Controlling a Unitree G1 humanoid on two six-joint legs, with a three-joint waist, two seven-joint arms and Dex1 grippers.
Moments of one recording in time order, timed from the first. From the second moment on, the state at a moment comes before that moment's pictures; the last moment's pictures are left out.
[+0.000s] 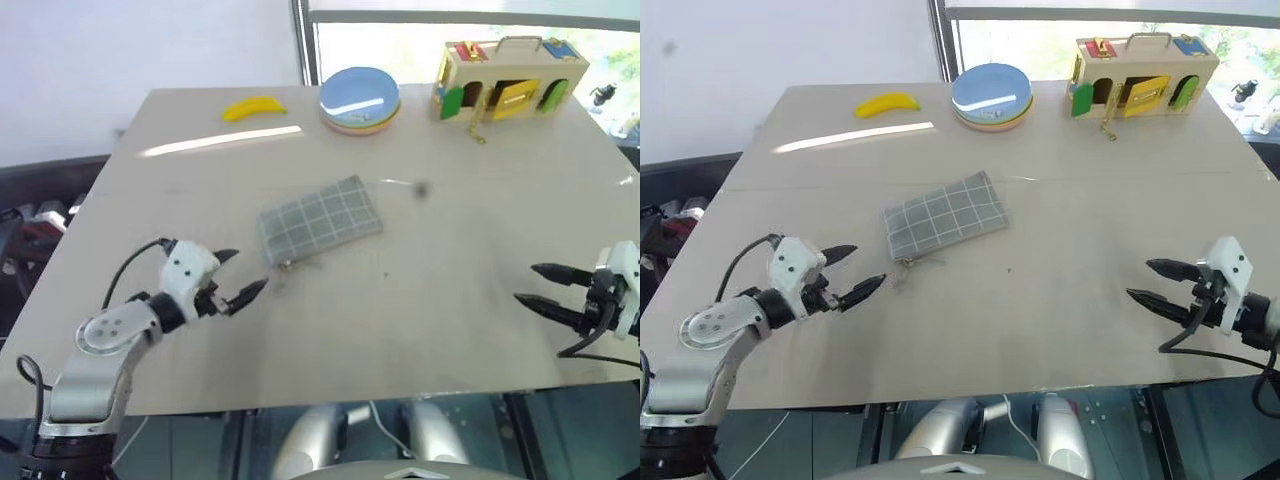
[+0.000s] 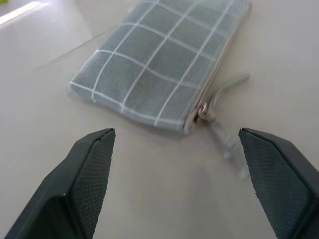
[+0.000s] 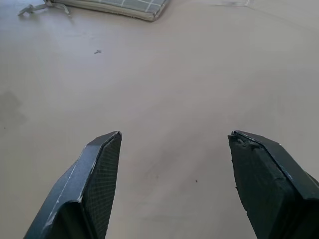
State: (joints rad) left arm 0.06 0.74 0.22 -0.20 -0.28 0.22 -0.79; right arm 0.09 -0.85 -0.38 -0.13 0.54 0.35 1.13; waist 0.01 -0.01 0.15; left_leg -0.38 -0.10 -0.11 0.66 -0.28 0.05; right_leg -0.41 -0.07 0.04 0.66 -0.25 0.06
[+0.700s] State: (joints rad) left arm -0.57 0.76 -0.23 0.68 0.55 -1.00 -0.38; right arm 0.11 -0.81 -0.36 -0.36 0.70 0.50 1.07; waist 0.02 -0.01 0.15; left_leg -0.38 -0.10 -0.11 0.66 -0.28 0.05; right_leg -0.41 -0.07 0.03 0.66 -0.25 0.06
